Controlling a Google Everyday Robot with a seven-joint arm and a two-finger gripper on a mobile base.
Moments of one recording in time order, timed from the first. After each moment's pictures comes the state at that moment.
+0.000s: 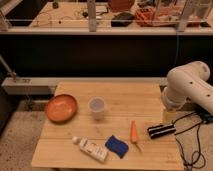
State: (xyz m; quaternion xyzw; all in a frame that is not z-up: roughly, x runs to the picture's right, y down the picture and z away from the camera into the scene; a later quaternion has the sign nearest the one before) arm 0.286 0.098 0.675 -0.28 0.02 0.02 0.96
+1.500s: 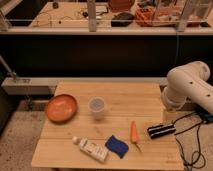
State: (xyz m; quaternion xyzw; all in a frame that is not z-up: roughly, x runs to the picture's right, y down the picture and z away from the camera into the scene) arm 0.285 0.098 0.675 -0.28 0.02 0.02 0.96
